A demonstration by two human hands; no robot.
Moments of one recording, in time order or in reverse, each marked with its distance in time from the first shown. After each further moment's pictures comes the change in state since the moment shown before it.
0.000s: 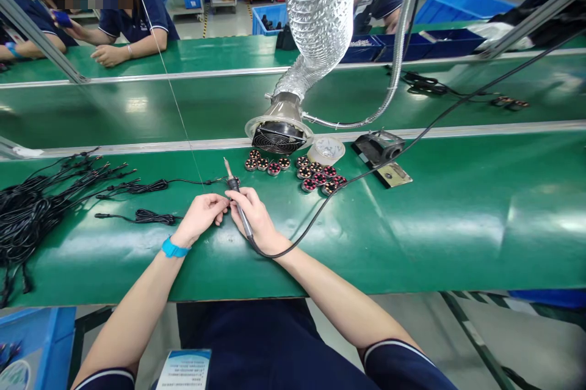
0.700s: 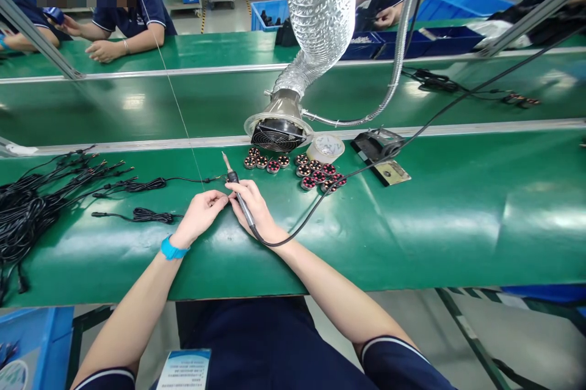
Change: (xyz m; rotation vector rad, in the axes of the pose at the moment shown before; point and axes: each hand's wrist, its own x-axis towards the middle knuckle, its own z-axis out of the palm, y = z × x) left_hand -0.004 0.005 0.001 0.133 0.065 0.084; right_hand 0.010 0.007 -0.002 0.133 0.002 0.030
